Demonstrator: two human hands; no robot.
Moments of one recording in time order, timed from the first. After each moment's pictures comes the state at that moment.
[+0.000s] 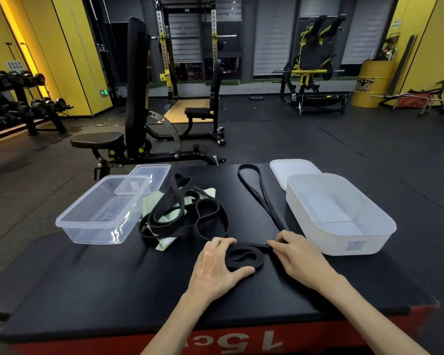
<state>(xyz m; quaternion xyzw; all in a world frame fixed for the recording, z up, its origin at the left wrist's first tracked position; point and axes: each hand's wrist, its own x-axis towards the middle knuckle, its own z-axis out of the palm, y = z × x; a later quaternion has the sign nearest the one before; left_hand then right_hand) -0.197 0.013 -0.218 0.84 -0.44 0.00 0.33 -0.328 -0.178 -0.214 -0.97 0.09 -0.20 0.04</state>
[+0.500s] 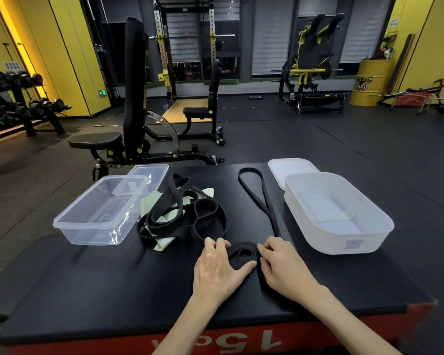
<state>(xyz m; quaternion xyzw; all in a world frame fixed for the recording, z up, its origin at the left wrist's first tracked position) -0.214 0.005 -0.212 0.90 -0.35 0.03 0.27 -0.319 -0.138 -0.223 -0.96 0.11 -0.25 0.05</state>
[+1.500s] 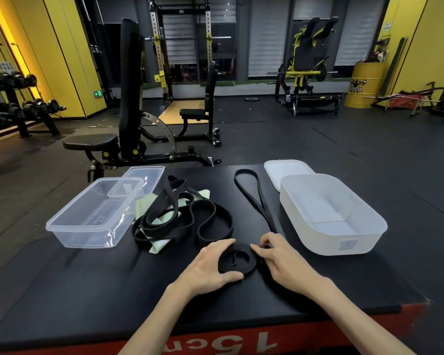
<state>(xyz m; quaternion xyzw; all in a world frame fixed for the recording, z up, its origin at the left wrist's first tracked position) -0.175 0.012 -0.211 0.80 -0.50 -0.16 0.30 -0.324 -0.162 -0.216 -0.98 0.08 -0.17 0.11</state>
